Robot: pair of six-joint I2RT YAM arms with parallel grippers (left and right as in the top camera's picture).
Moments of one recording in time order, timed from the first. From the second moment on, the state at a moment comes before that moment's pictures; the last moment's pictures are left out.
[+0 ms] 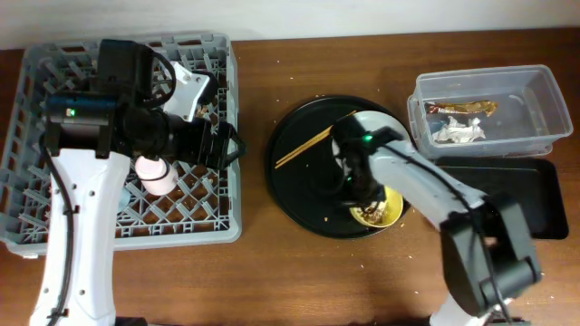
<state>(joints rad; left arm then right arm) -0.11 1.58 1.87 -1.47 0.49 0.16 0.39 1.81 1.23 -0.98 -0.13 0.40</state>
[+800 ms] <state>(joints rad) -0.11 1.58 1.85 -1.45 0.47 0.16 -0.86 1.46 0.79 -0.34 -1.36 0.13</state>
